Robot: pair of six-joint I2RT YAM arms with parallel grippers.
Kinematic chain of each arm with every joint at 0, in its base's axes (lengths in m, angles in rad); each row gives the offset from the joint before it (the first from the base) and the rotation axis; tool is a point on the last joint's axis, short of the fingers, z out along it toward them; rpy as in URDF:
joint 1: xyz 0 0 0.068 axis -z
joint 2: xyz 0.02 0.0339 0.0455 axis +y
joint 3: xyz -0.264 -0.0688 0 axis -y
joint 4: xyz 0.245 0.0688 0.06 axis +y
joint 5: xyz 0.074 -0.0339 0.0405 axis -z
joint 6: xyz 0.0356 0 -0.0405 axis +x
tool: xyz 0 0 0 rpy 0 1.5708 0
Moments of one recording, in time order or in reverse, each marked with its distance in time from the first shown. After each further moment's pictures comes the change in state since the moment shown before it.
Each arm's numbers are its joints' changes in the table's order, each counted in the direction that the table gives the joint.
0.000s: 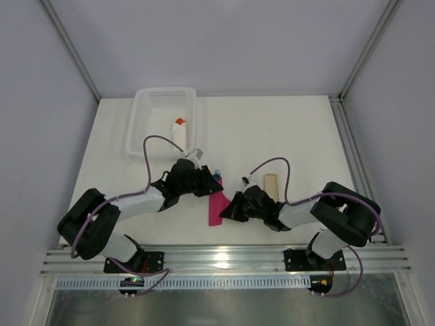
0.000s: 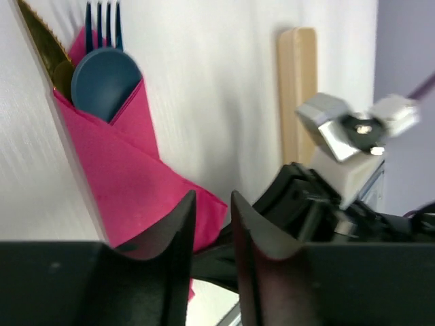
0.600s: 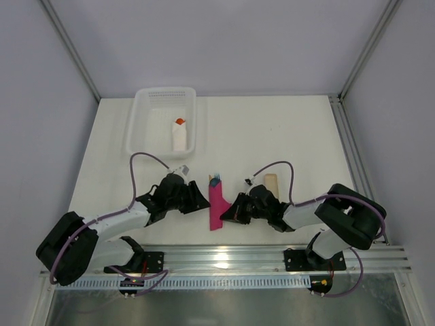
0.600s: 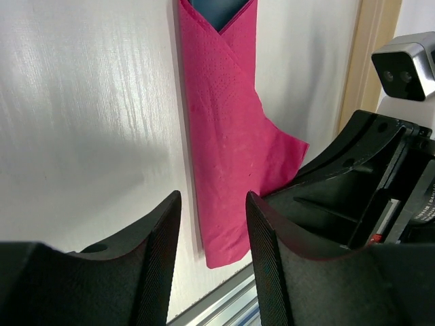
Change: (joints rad) left arm 0.000 -0.297 -0.157 0.264 -0.068 -0.045; right arm 0.050 -0.034 -0.047 -0.034 -0.156 0.118
